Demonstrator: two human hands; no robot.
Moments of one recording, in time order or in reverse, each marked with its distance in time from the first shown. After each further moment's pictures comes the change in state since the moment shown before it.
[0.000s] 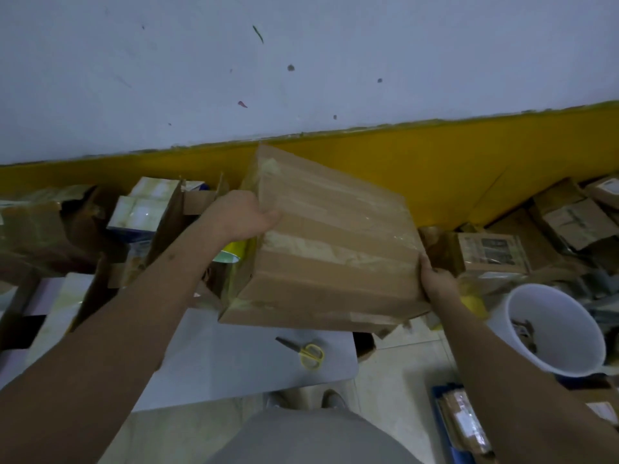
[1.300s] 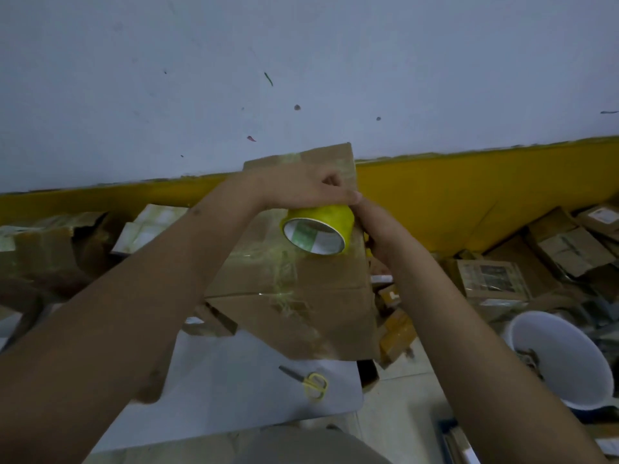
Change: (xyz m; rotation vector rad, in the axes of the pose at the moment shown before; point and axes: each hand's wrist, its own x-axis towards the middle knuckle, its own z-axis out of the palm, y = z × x) left_hand -0.013 0.092 -0.081 -0.078 -0.109 0.434; right_hand -0.160 -0.198 -0.019 0.521 -0.506 -0.541
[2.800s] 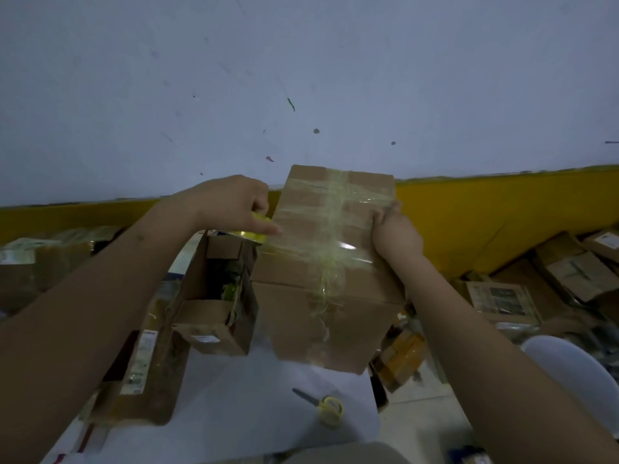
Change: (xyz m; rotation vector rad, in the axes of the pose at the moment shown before) left_hand -0.043 -0.140 -0.042 0.292 0.158 0.093; right_hand 0.045 0.001 0.012 -0.996 0.515 -0.066
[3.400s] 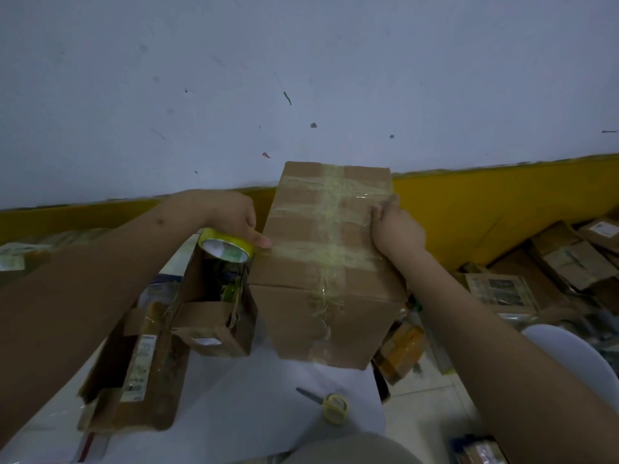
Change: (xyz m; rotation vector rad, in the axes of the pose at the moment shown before) left_hand 0.027 -0.034 0.023 0.077 -0.417 -0.239; right_hand -0.001 -0.006 0.002 -0.117 0.022 -0.043
